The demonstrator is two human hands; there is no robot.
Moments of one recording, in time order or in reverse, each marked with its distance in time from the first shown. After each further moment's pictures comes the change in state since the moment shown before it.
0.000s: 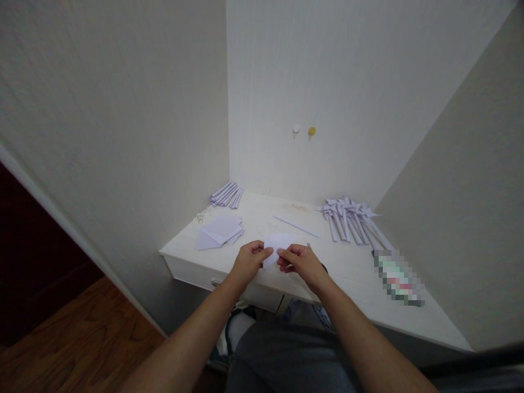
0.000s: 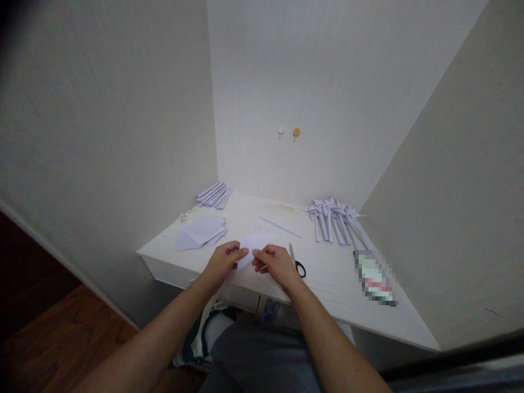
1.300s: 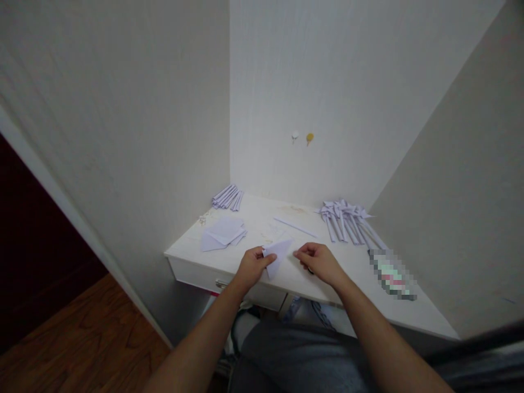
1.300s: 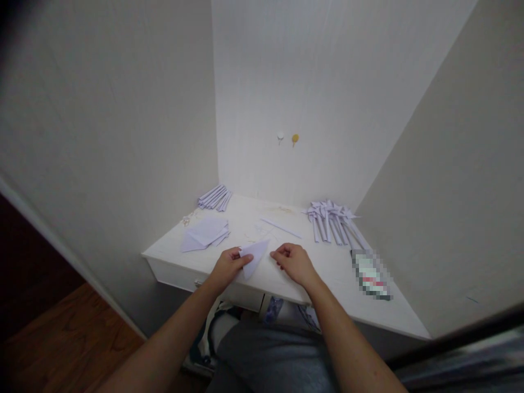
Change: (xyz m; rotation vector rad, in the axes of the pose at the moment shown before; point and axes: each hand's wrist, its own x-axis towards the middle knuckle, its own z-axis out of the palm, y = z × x) left_hand 0.003 -0.014 -0.010 -0.028 -0.050 0.061; right_hand -0.012 -0.009 -0.032 -0.627 0.166 0.016
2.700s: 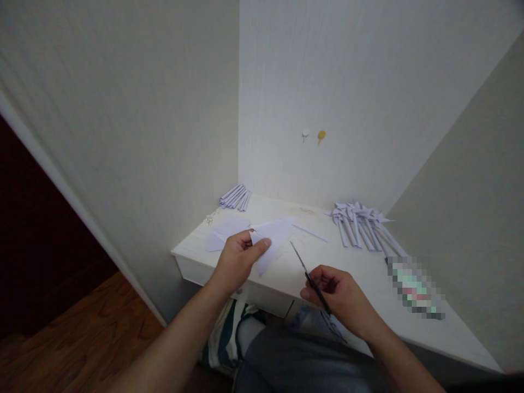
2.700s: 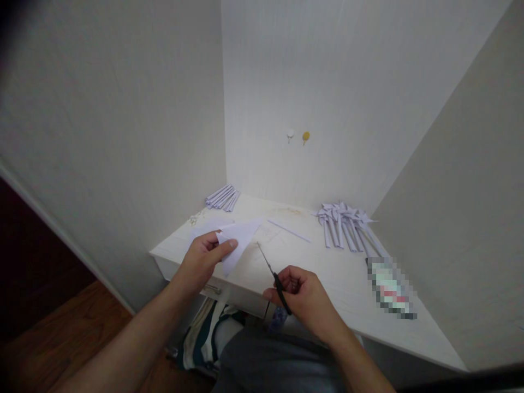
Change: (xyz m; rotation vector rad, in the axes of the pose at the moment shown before) left_hand -0.034 0.092 -0.005 -0.015 0.093 0.115; right_hand -0.061 -0.026 -0.002 0.452 -0.150 -0.052
